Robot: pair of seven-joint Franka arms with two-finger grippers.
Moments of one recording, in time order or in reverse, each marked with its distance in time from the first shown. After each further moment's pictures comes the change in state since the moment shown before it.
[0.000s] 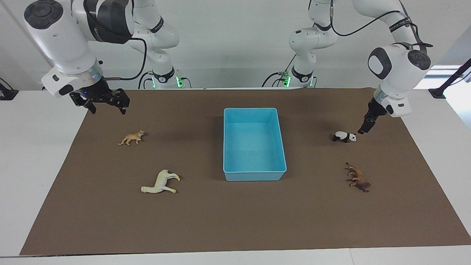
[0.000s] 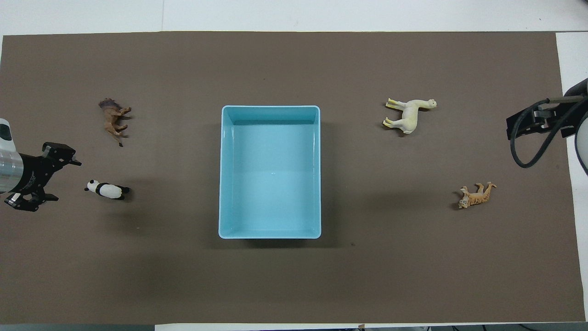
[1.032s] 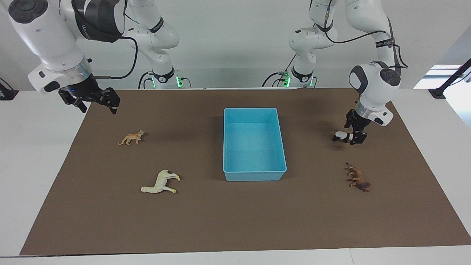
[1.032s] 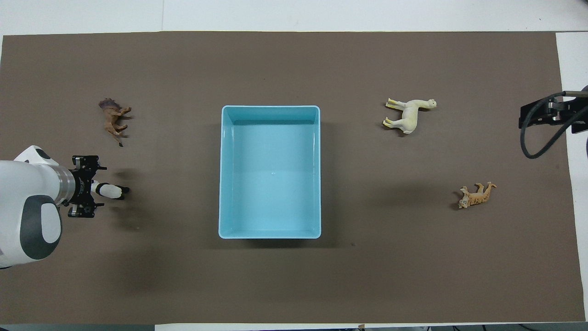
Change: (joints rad) left arm -0.029 0.066 -0.008 -0.242 0.000 0.378 -0.384; right arm -0.050 -0.027 -0.009 -0.114 0.005 0.195 0.128
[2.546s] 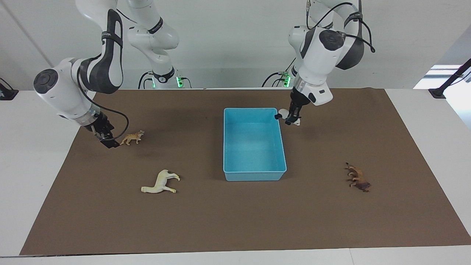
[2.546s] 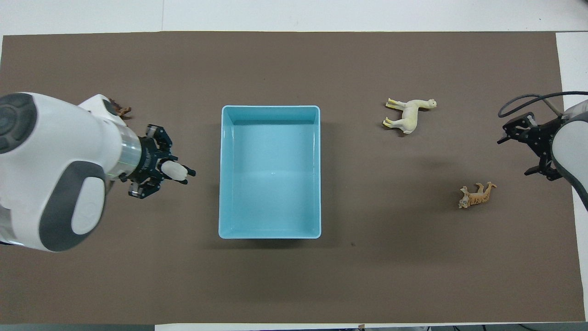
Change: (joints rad) left arm -0.502 -0.055 -0.086 0.401 -0.151 -0.462 -0.202; right arm -0.112 0.030 -0.002 -0.385 0.140 0.276 0.862
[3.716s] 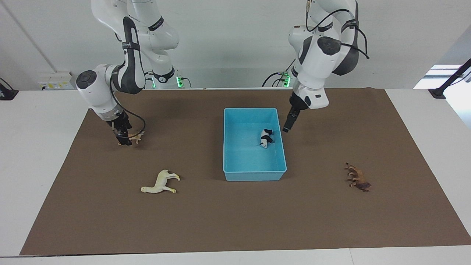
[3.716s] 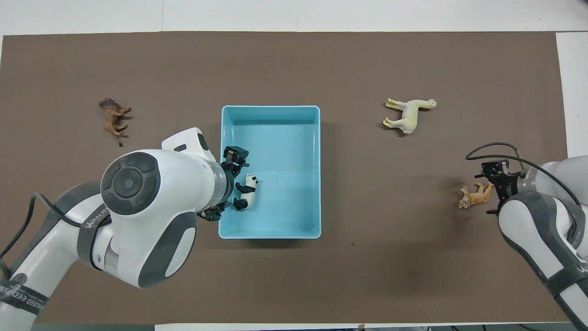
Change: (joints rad) left arm 0.100 -0.014 0.044 -0.080 -0.001 0.109 0.306; right arm 0.000 -0.108 -0.002 -0.426 0.000 0.430 0.123
